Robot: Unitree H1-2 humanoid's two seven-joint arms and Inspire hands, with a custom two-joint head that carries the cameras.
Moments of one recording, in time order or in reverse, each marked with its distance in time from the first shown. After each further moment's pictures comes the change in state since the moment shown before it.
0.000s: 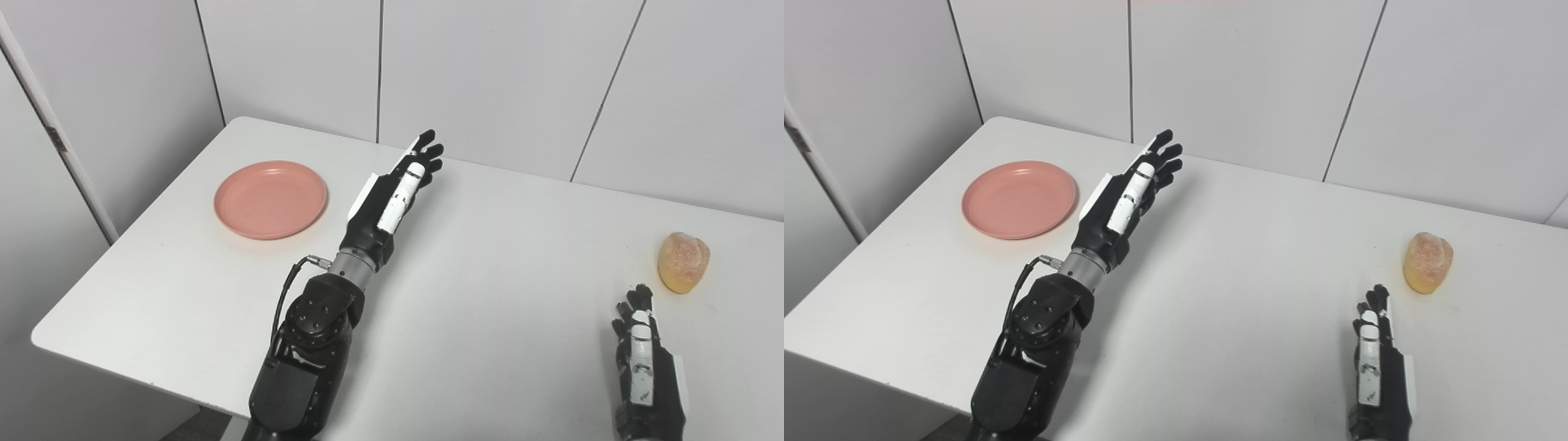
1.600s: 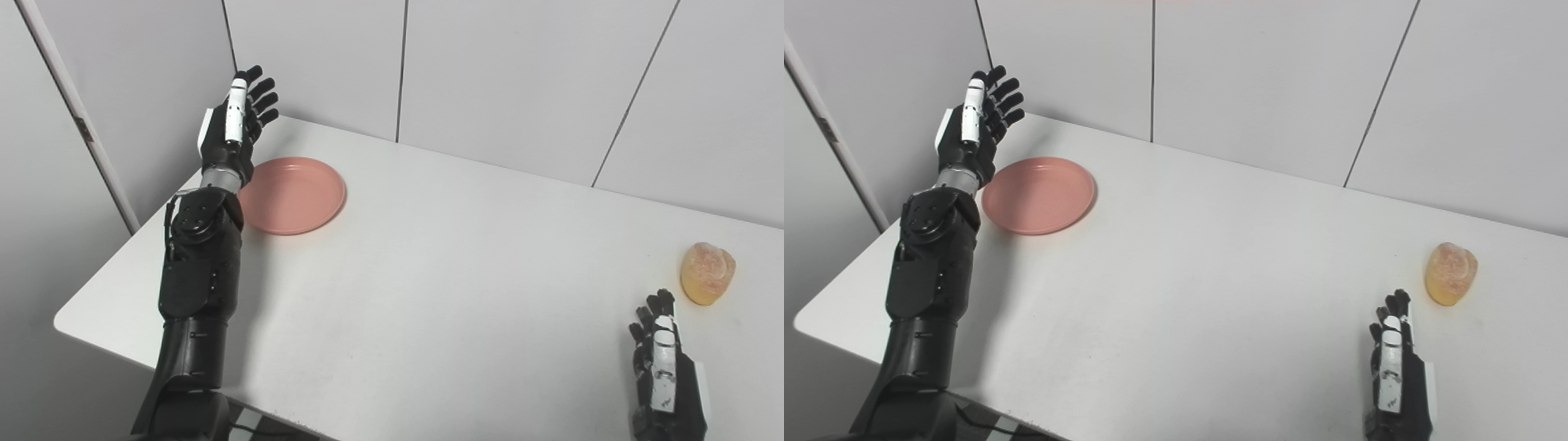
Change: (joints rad) left arm -0.186 0.313 0.445 0.339 -0.233 0.016 0.084; right arm -0.018 -0.021 -0.008 0.014 0.044 -0.002 0.020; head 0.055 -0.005
